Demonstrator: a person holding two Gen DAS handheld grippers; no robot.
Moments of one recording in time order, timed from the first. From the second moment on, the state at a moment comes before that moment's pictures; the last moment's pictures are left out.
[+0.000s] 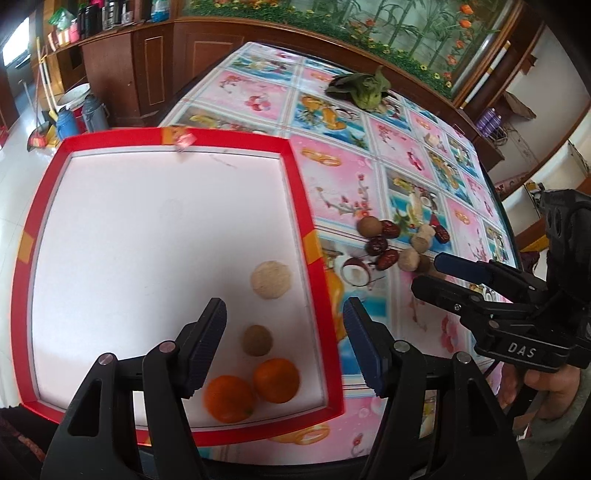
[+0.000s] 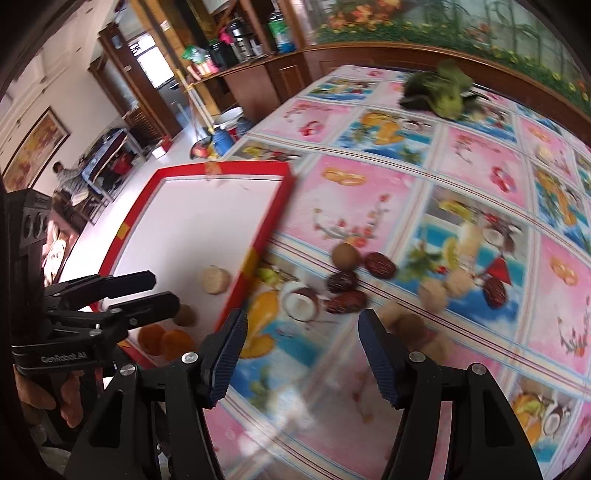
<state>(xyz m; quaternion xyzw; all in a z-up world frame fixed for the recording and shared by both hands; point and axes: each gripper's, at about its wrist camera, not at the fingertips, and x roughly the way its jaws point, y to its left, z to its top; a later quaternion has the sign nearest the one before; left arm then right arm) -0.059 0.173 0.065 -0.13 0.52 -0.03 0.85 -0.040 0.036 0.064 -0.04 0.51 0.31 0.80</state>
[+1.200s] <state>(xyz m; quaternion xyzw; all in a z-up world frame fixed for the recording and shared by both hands) 0.005 0.087 0.050 -0.11 0.55 -0.10 0.82 -0.031 -0.059 0.040 0.00 0.54 0.26 0.80</state>
